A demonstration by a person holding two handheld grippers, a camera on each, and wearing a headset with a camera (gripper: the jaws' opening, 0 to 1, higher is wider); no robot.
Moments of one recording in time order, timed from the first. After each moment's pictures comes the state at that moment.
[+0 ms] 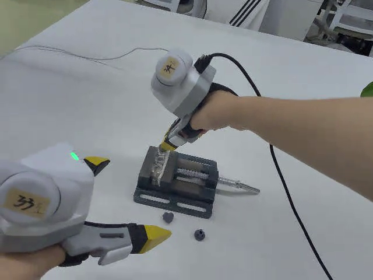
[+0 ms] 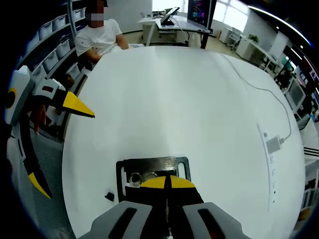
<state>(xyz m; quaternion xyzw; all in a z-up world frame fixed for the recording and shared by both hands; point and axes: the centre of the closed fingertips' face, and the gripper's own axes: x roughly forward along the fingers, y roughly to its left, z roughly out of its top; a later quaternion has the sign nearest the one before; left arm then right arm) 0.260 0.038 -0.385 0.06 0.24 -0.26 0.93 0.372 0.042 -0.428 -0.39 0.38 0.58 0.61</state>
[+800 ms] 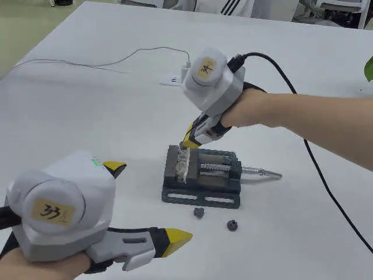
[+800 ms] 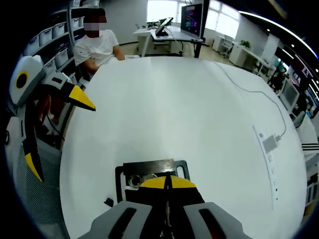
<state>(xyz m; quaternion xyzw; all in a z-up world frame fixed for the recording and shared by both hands) 0.250 0.053 -0.386 0.08 0.24 -0.31 0.92 0.374 0.038 -0.427 -0.35 0.34 0.58 0.65</state>
